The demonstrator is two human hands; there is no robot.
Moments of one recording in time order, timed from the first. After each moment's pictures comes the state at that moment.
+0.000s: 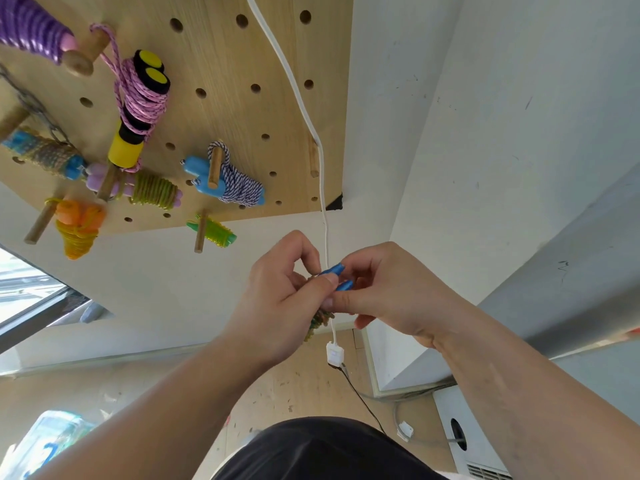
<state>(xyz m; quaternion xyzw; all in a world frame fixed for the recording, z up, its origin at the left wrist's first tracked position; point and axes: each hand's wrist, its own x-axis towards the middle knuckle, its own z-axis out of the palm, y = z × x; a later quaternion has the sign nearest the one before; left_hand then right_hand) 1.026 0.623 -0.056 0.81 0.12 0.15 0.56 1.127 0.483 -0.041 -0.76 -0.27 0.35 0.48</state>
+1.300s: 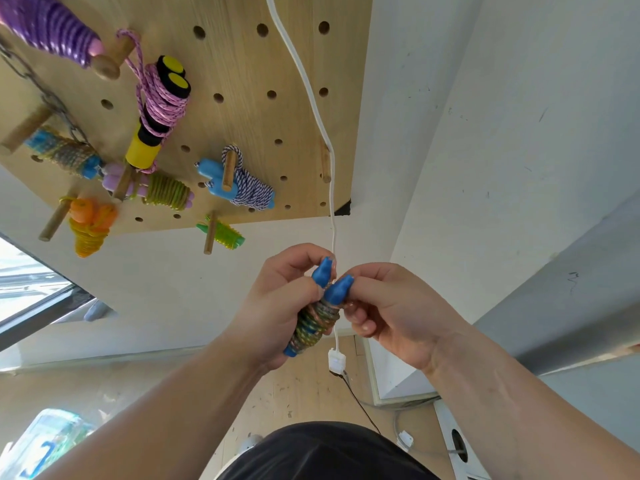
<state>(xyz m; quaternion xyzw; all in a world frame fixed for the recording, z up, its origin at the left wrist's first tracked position) 1.028 0.635 -0.068 0.58 0.09 0.09 0.80 1.109 0.495 -0.047 -0.61 -0.08 0.45 0.64</state>
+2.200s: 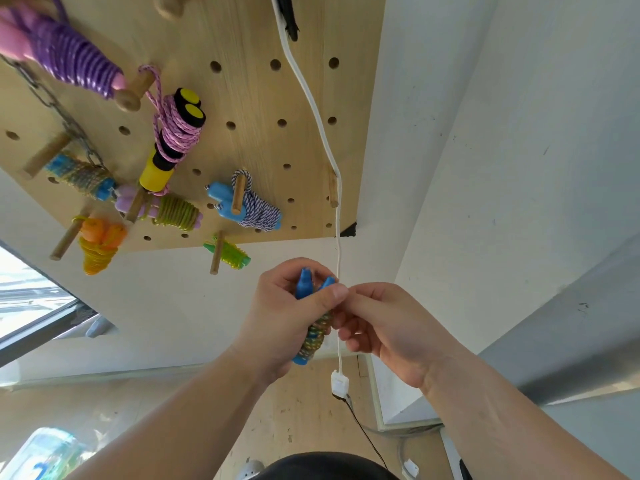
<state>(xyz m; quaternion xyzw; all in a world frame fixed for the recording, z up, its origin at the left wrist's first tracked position) 1.039 0.641 -0.060 0.65 0.13 0.19 0.73 1.118 0.509 -0.056 -0.65 -0.12 0.42 0.62</state>
